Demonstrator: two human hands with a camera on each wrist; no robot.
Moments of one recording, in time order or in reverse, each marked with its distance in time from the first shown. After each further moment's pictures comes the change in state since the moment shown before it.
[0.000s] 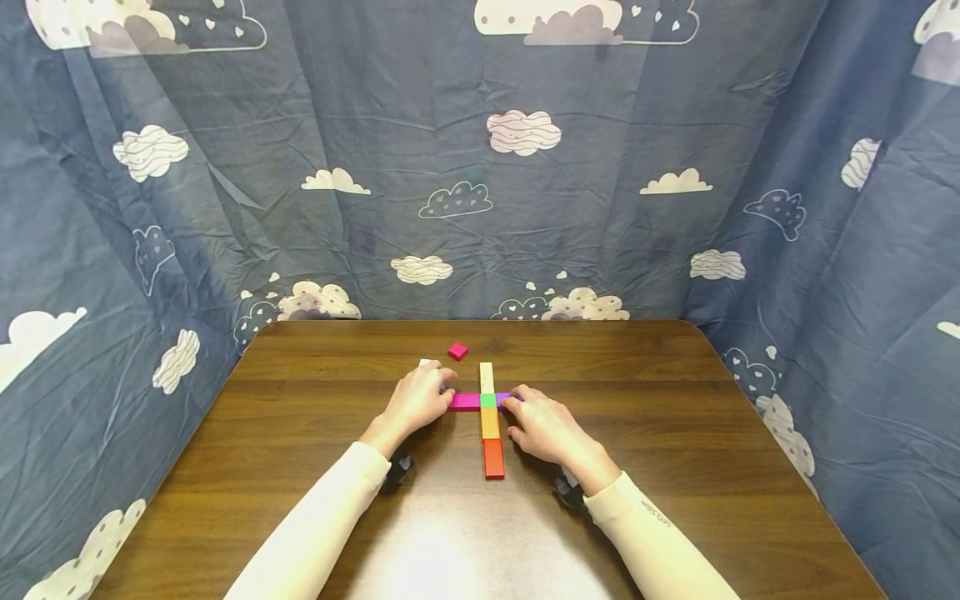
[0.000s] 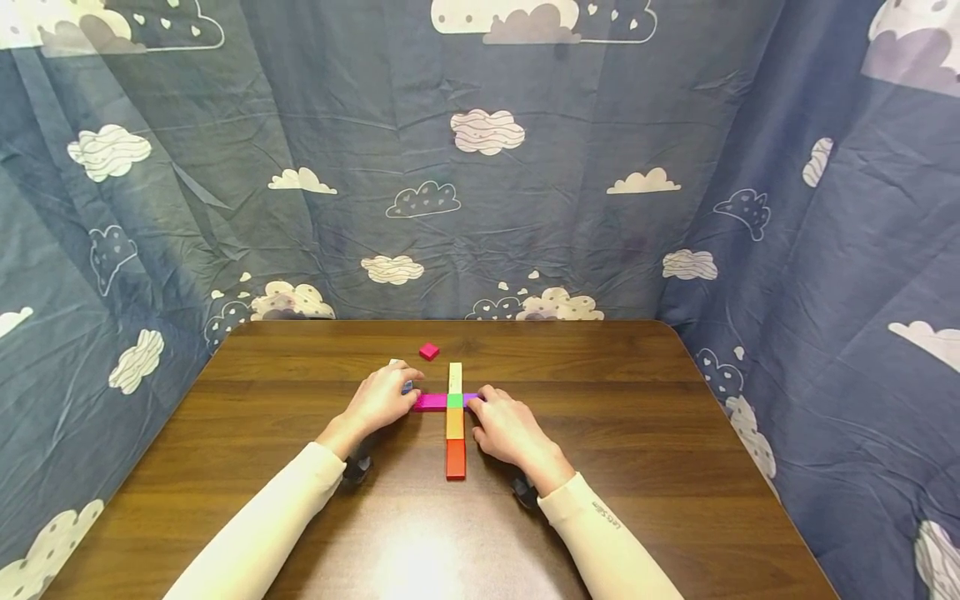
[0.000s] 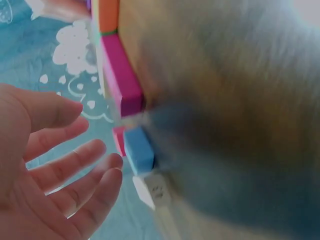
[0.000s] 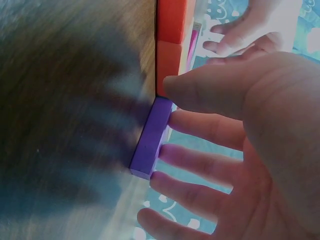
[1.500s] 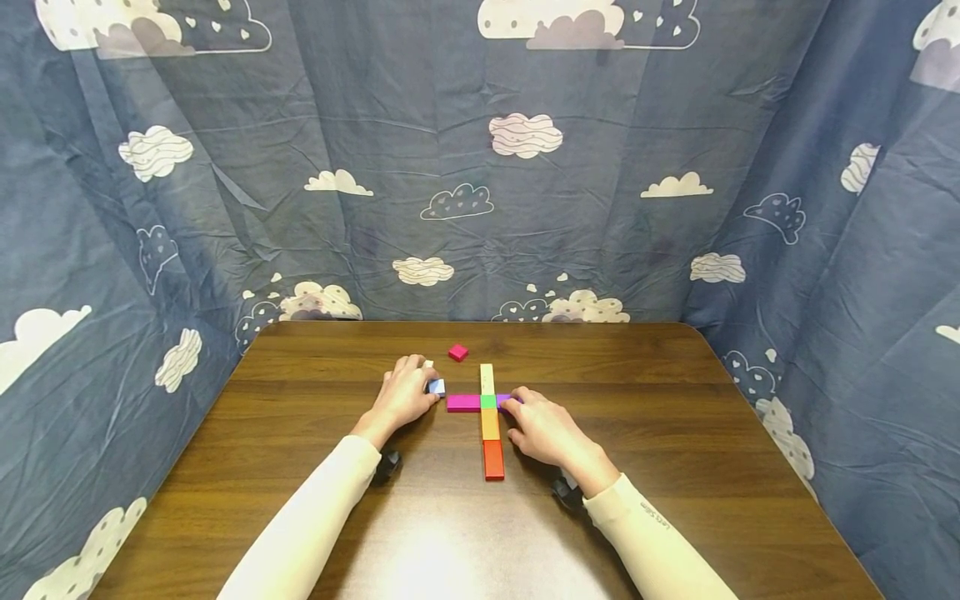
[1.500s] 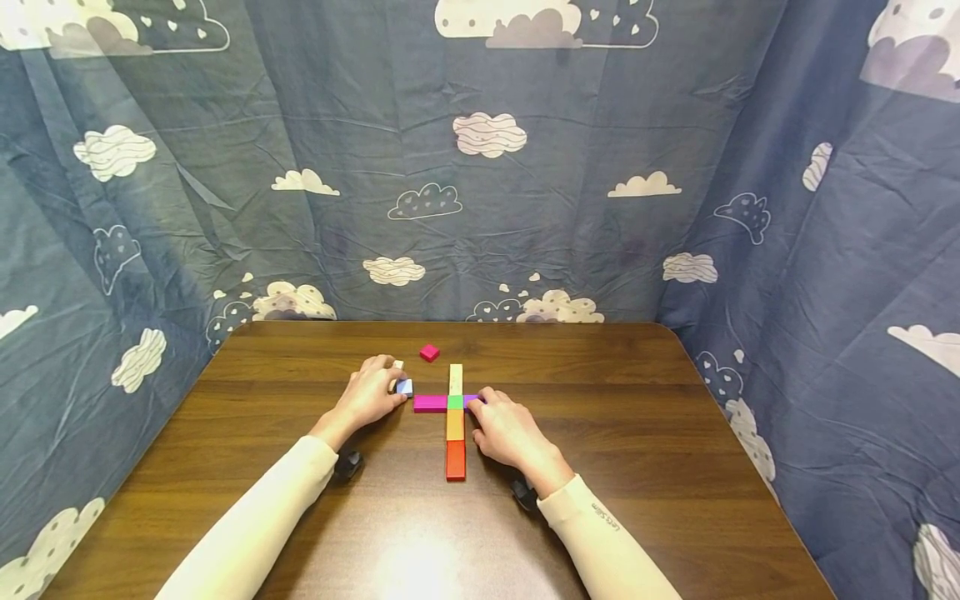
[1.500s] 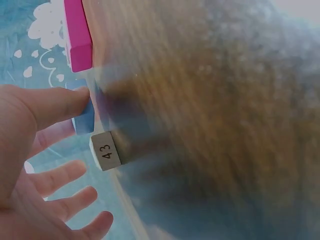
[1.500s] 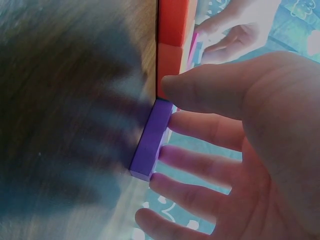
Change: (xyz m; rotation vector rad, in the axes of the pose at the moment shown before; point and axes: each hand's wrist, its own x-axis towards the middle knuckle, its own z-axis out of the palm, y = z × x) left_hand -0.001 -0.034 0.004 0.012 -0.067 -0.105; right_hand -0.001 -0.002 0.002 -0.006 0.003 -0.002
